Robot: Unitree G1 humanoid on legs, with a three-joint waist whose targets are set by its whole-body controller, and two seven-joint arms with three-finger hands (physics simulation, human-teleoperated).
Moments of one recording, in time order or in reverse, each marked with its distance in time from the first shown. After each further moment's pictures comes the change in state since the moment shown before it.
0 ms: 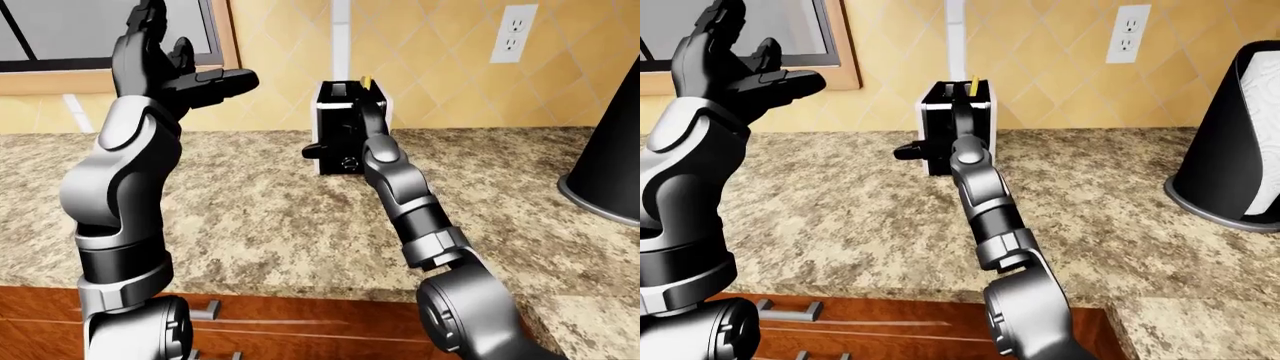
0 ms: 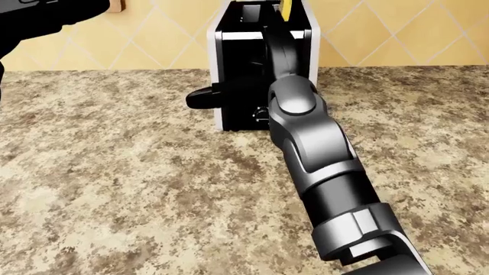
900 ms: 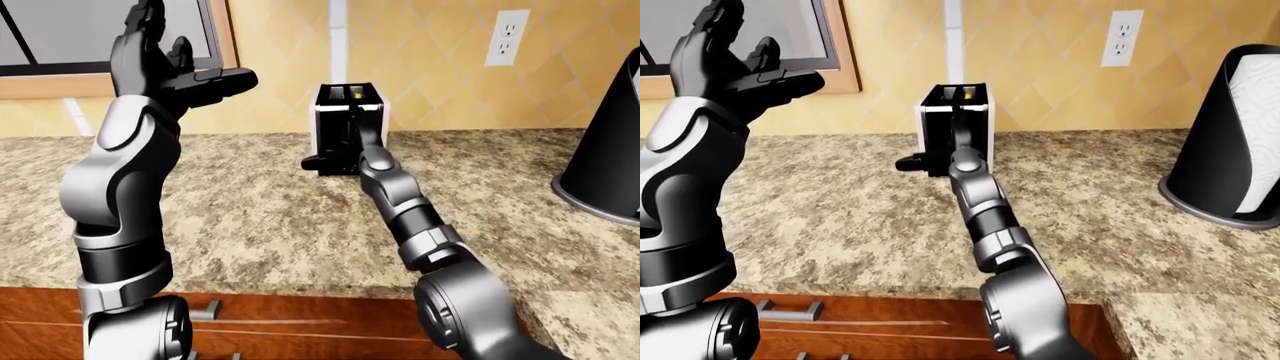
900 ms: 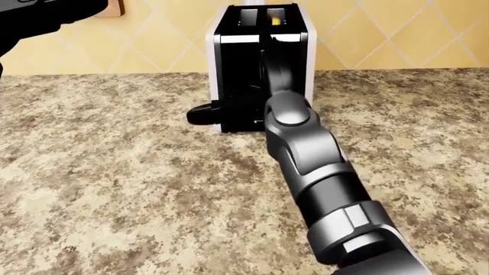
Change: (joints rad) left arm -0.001 0.003 0.001 0.004 -0.002 -0.006 0.001; right arm -0.027 0.012 -0.014 0.174 0.027 -0.040 -0.001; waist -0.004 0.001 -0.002
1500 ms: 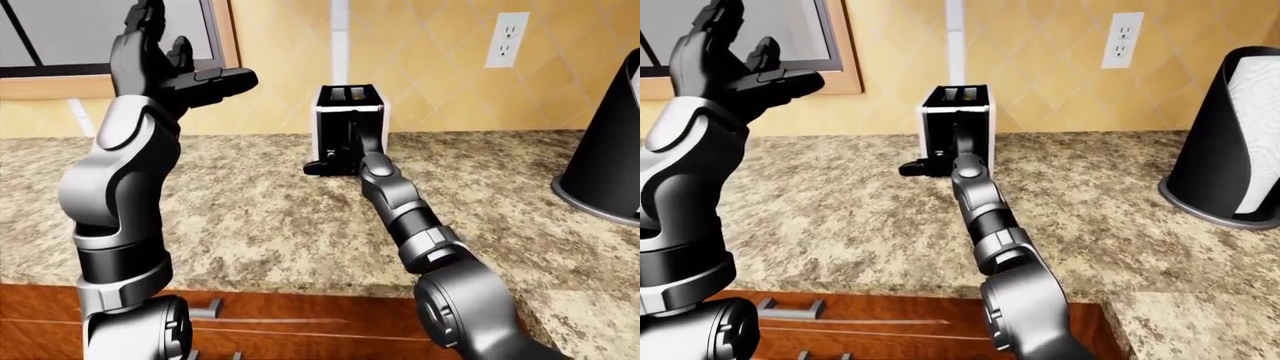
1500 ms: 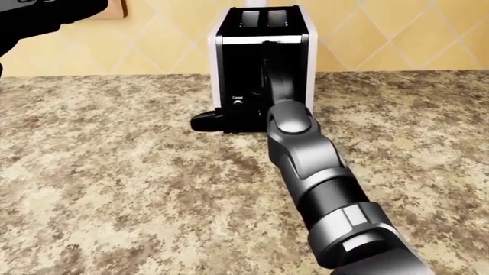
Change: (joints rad) left arm 0.001 0.001 0.000 -0.004 -0.002 0.003 0.001; right arm -0.007 -0.002 -0.014 0.109 0.005 -0.088 0.006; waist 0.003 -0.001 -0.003
